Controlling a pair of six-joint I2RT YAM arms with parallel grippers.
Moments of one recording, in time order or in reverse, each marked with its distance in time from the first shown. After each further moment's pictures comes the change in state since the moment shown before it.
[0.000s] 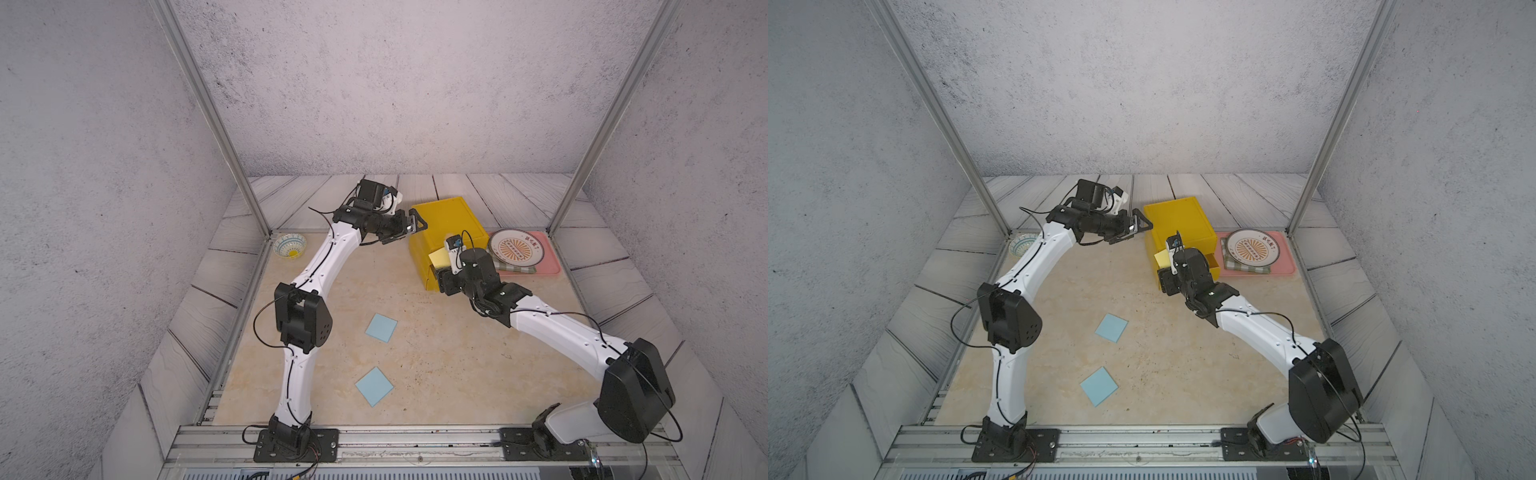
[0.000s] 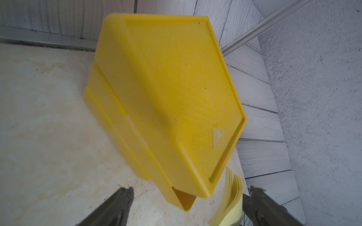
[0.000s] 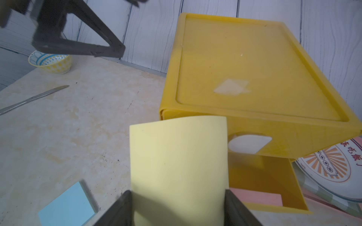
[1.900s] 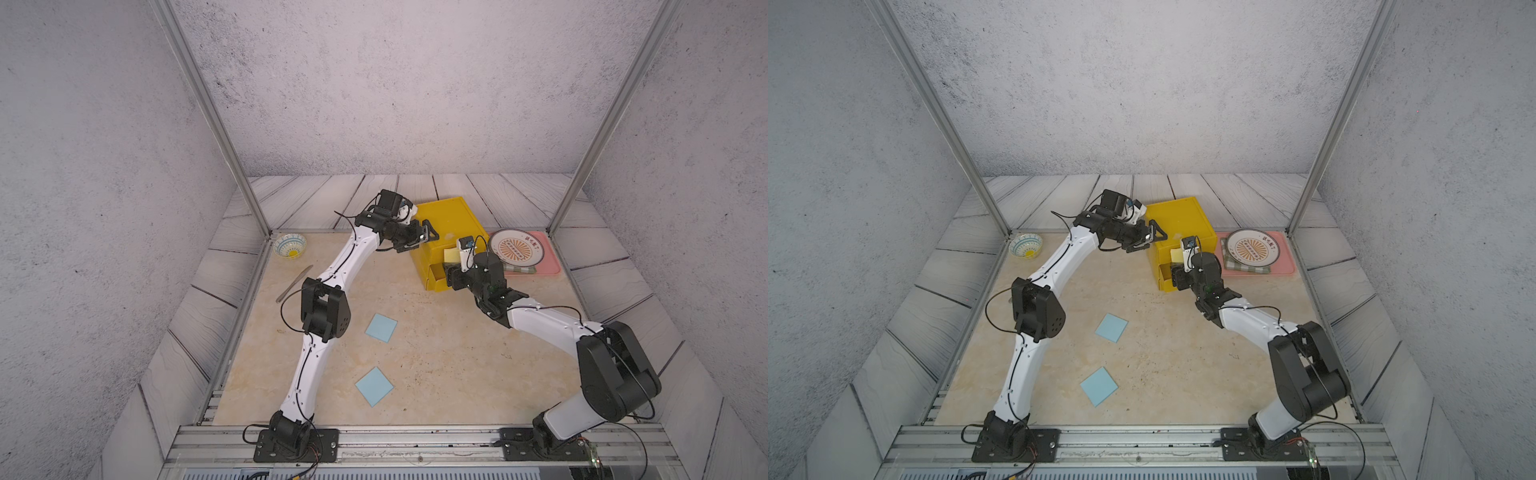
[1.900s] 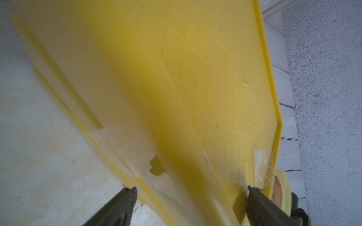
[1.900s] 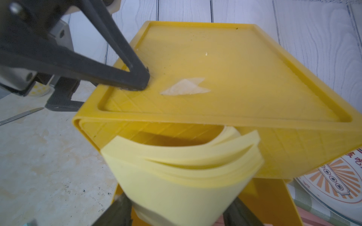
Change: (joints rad) left arm -0.041 0.189 0.124 -0.025 0.029 -0.021; right arm -0.138 0.096 -0.163 0.398 -0.086 -0.045
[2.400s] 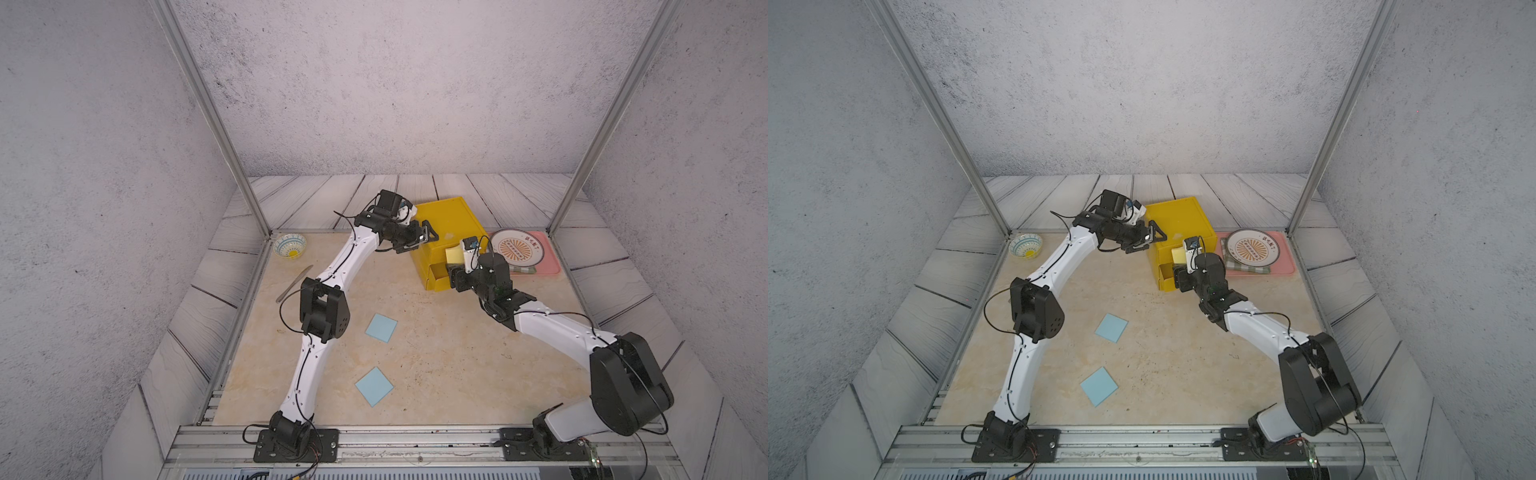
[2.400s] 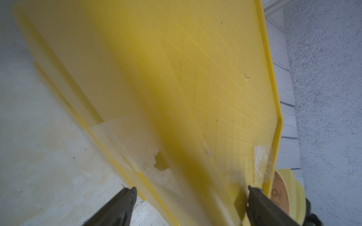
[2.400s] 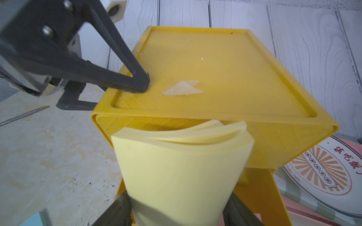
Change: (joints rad) left arm 0.000 -0.013 -0.021 0.000 0.002 0.000; right arm -0.001 -0.099 -0.015 -0.076 -0.005 -0.002
